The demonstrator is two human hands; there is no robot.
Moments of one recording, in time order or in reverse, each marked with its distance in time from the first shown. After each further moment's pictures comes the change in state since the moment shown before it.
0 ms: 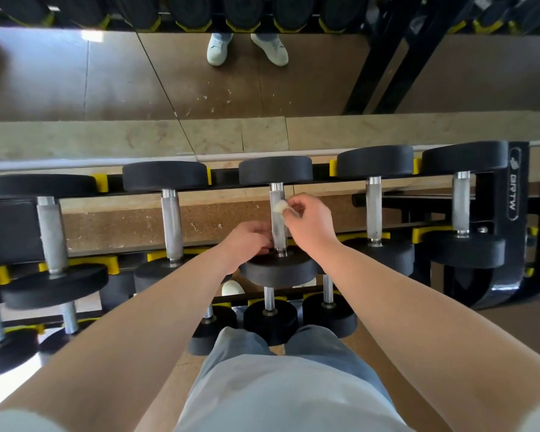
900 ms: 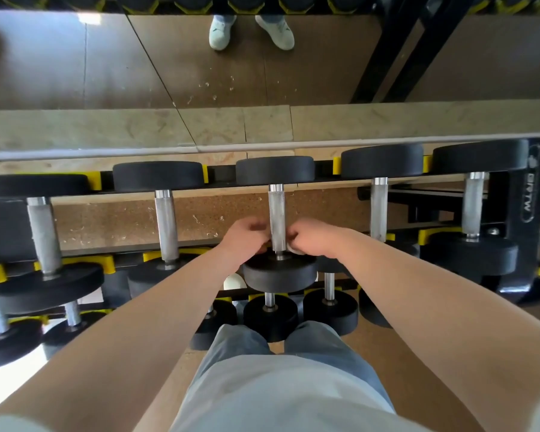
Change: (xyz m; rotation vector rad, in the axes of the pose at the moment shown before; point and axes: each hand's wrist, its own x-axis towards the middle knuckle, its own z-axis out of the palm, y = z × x) left_hand 0.015 0.004 0.005 -0.058 0.134 -0.049; right_hand 0.028 0.006 -0.015 -0.478 -0.768 0.135
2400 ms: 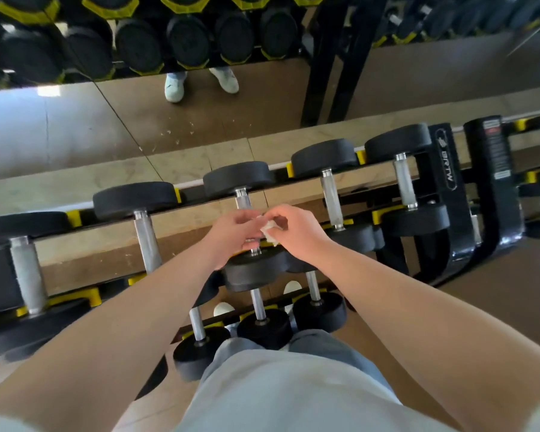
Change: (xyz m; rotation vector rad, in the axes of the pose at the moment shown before) left_hand -0.053 0.031 0.012 0.004 -0.187 0.249; right_hand -0.084 0.009 0.036 0.326 0.655 -0.211
